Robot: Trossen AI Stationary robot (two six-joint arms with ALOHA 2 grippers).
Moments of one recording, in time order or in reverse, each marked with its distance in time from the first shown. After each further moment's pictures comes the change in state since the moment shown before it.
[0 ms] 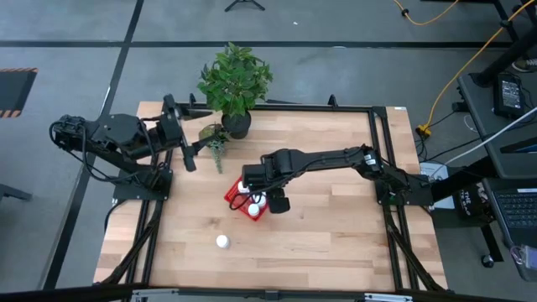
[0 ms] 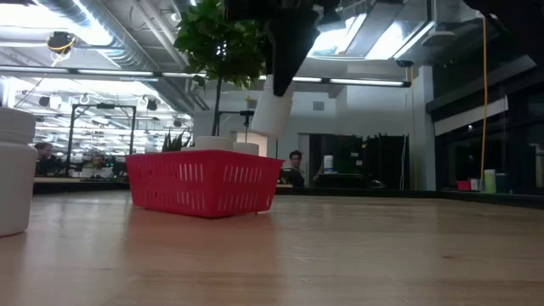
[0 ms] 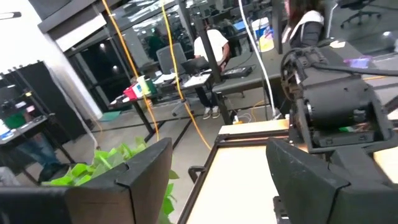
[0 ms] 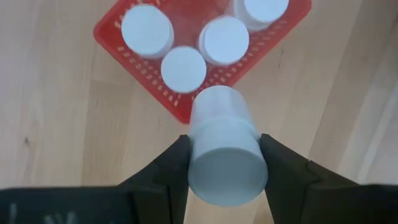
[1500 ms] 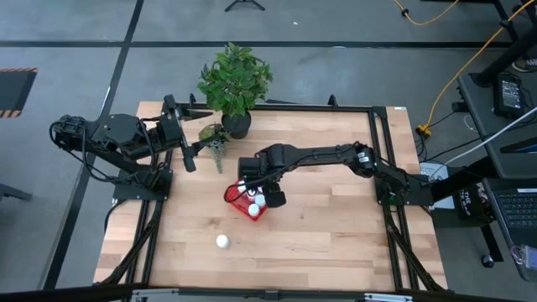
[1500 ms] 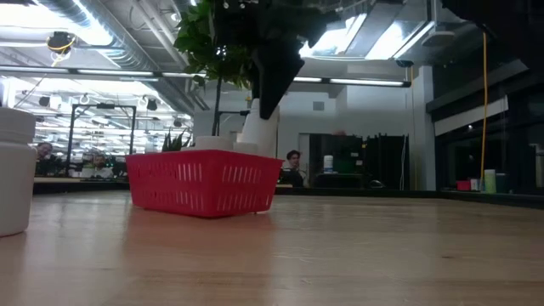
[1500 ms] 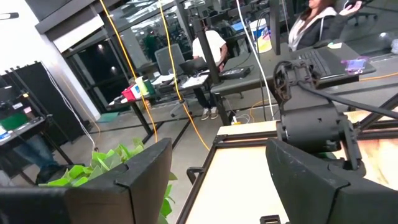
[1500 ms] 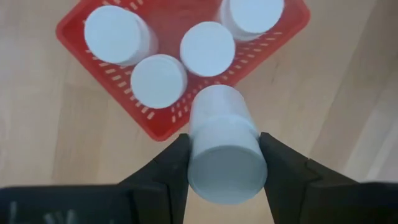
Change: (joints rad) left arm 0.000 0.000 0.000 0.001 0.009 0.000; right arm -0.062 0.054 0.000 0.057 -0.046 -0.116
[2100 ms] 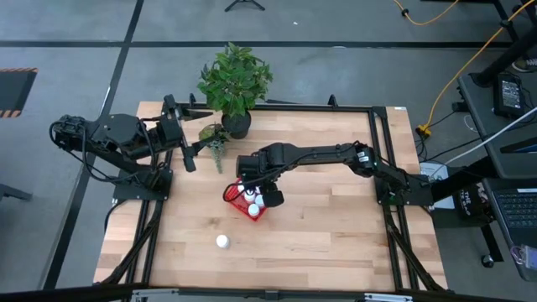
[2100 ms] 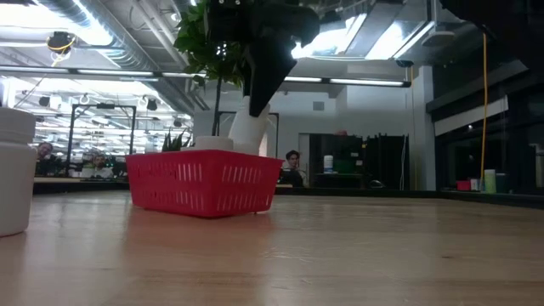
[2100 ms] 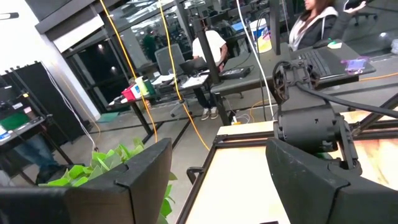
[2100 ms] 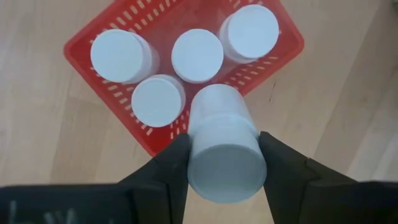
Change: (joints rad) left arm 0.000 0.000 0.000 0.000 0.000 0.000; right arm -0.007 0.000 0.000 0.056 -0.027 -0.042
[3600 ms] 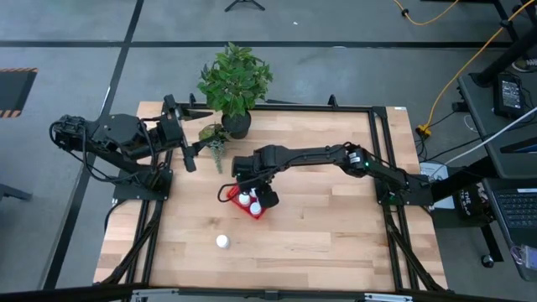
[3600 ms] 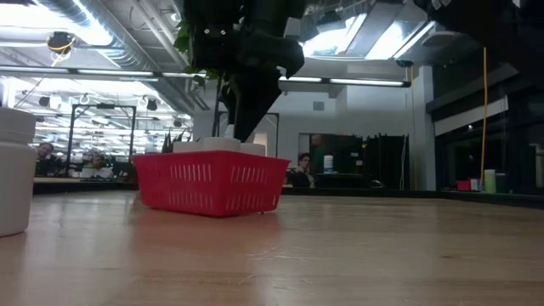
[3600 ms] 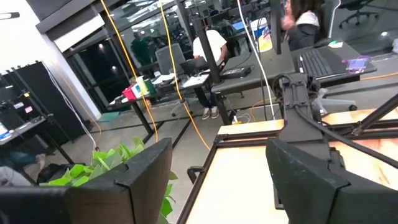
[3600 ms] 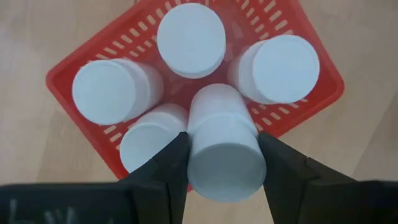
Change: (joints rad) left arm 0.000 0.000 0.000 0.000 -0.003 0.000; right arm -0.023 0.084 -0.001 0.084 -0.082 -0.059
